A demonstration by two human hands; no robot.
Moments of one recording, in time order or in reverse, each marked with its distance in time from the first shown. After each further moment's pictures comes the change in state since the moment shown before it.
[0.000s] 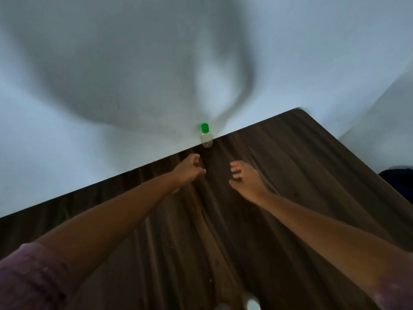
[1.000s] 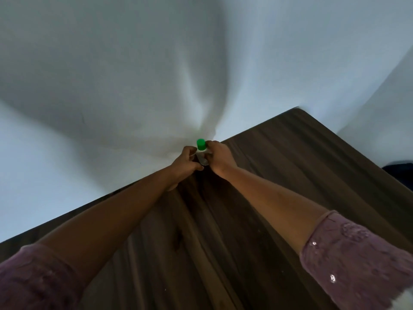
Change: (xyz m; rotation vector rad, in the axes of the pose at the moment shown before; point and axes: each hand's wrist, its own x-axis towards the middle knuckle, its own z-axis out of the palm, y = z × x) left_hand 0.088 0.008 -0.005 -0.109 -0.032 0.033; right_hand 0.141 -0.027 0.031 -0.204 0.137 -0.064
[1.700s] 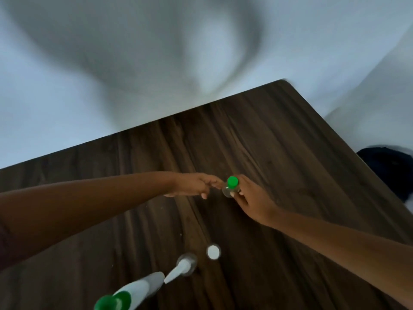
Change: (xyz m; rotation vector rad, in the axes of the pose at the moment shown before) left_hand -0.177 0.011 0.101 0.322 -0.712 -0.120; right_hand -0.266 0.081 -0.082 -0.088 -0.315 -0.143
